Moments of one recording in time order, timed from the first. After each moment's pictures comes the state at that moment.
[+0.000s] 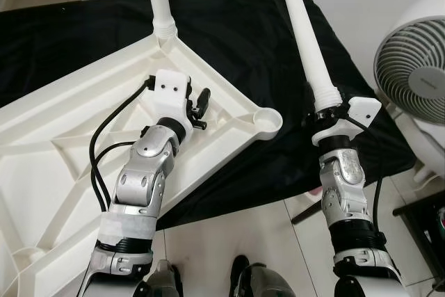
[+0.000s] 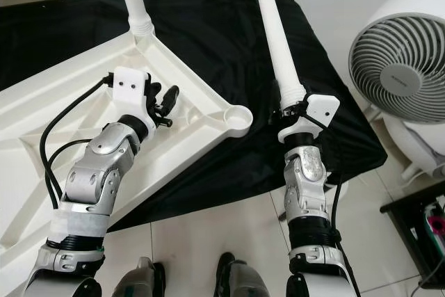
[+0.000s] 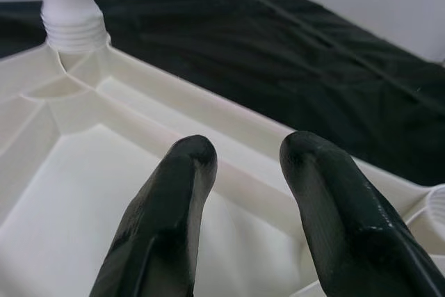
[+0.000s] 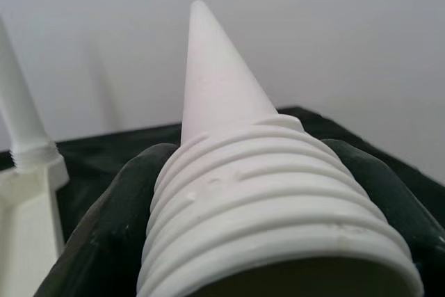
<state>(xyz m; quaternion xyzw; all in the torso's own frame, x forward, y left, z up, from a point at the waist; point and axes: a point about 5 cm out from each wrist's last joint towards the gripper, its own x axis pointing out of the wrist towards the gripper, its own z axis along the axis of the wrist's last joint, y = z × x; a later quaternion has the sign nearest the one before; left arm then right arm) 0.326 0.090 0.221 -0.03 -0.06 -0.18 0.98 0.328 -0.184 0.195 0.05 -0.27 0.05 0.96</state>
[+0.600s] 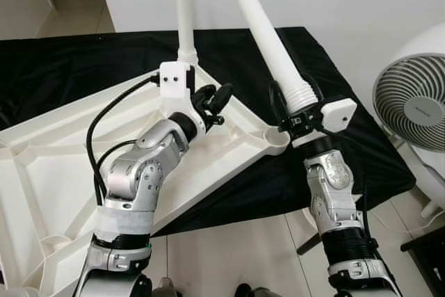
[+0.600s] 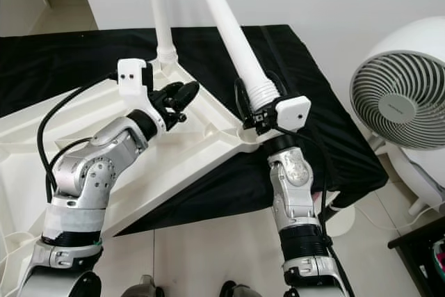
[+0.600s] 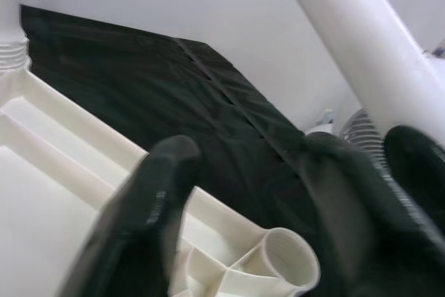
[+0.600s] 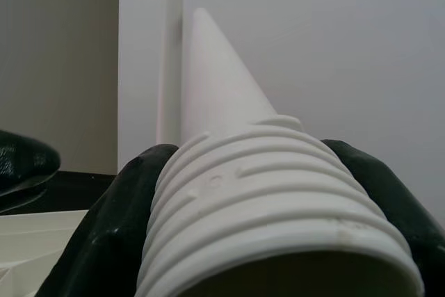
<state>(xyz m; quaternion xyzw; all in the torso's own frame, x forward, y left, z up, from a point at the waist) 0.317 0.073 0.238 -0.19 -0.02 -0.30 0.94 0.313 -0.144 0.203 -0.01 -0.31 0.16 0.94</state>
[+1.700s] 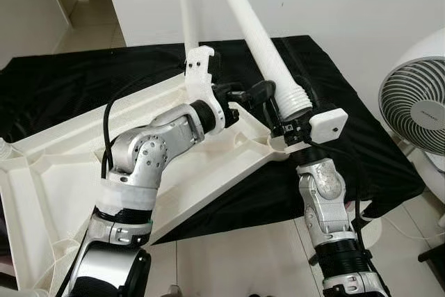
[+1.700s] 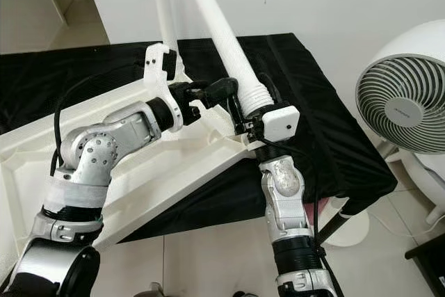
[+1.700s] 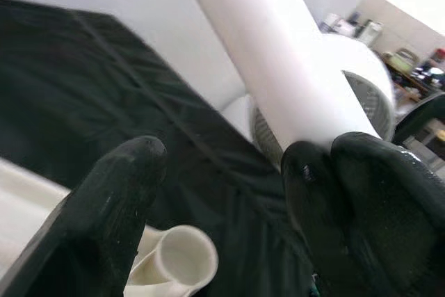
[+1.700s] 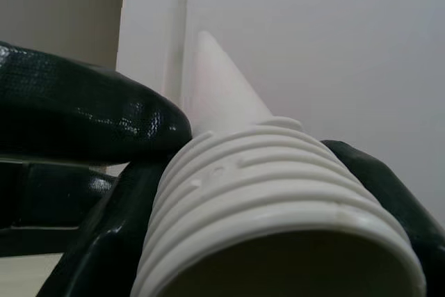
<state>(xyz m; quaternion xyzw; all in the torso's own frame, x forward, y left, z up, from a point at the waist) 0.318 0.045 0.265 -0.22 0.03 -0.42 0.88 0.293 -0.129 0.212 -0.04 -0.37 0.12 0.92</state>
